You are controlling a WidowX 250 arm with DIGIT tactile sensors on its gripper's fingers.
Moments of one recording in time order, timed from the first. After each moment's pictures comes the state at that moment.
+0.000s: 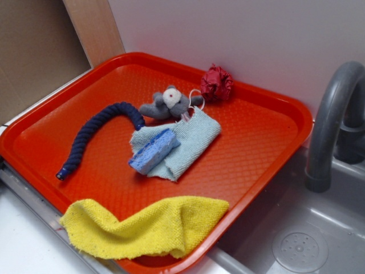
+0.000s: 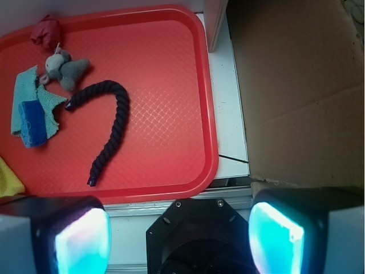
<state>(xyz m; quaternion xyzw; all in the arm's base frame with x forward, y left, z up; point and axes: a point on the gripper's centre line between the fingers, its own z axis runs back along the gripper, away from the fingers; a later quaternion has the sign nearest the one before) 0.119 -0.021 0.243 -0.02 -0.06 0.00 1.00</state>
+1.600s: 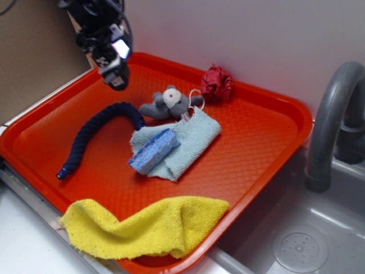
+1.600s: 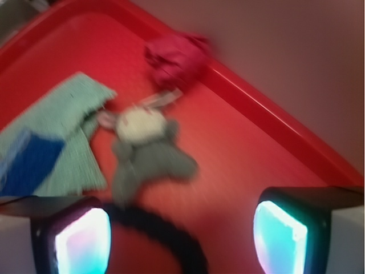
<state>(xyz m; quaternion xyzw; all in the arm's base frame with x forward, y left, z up) 0.265 -0.165 0.097 -0.07 -0.17 -0.41 0.89</state>
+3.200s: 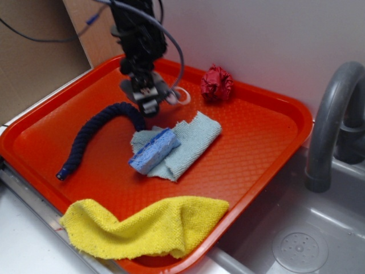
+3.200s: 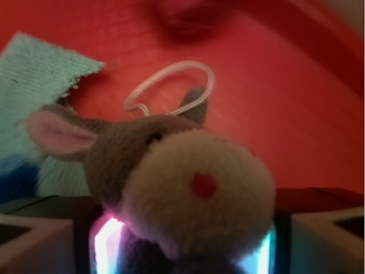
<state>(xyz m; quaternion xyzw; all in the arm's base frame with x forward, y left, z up) 0.251 -0.182 0.089 0.01 -0.02 -0.25 0.97</state>
